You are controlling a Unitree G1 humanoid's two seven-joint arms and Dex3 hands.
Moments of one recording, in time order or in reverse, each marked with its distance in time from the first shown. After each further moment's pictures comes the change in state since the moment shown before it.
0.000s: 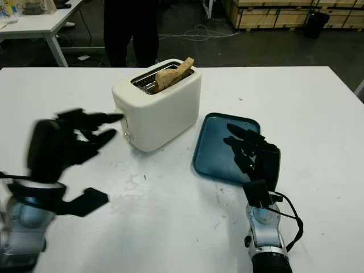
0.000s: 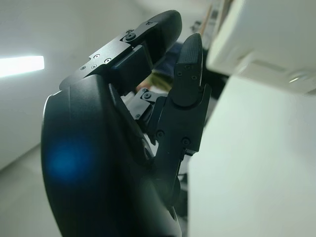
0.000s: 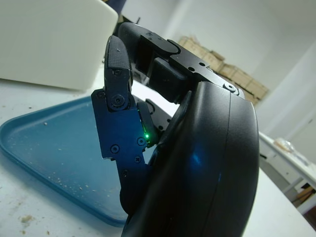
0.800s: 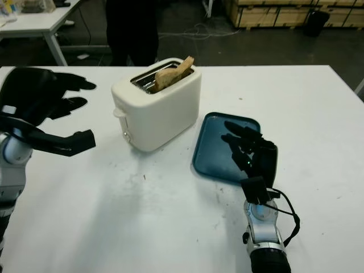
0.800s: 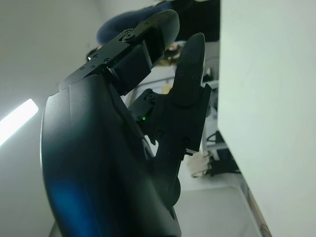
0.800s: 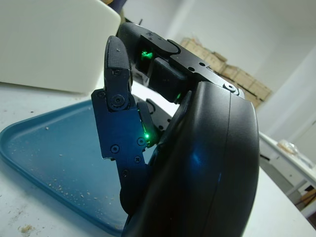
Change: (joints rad) left arm -0.427 0.214 -0.100 0.387 0.186 0.112 -0.327; right arm -0.030 -0.001 -0.002 0.026 -0.005 -0.006 -0.011
